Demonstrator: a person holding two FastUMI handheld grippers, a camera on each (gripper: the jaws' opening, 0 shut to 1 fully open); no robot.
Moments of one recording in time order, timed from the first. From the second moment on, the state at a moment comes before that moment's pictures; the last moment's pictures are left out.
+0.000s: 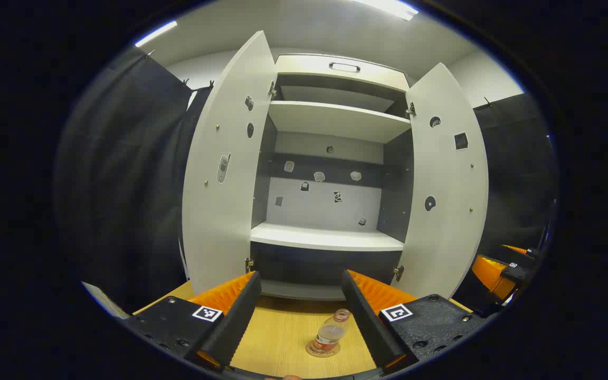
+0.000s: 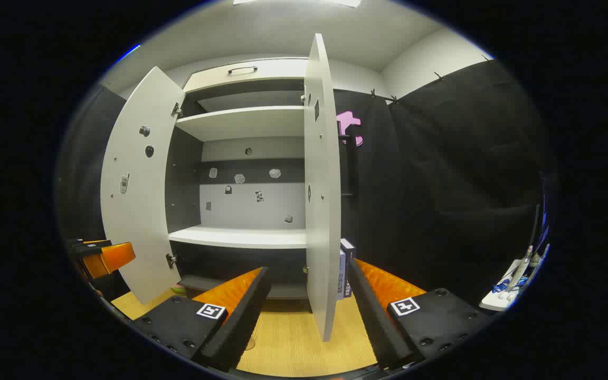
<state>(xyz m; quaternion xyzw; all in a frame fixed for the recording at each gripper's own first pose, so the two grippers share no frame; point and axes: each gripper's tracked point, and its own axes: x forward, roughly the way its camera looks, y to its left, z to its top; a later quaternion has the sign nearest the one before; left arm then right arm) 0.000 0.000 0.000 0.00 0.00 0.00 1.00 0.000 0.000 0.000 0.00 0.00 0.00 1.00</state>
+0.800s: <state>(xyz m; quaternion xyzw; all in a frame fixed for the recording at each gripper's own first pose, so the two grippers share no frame) 0.002 -0.012 0.003 0.01 0.00 -0.01 1.00 0.004 0.001 -0.001 0.00 0.00 0.00 1.00</state>
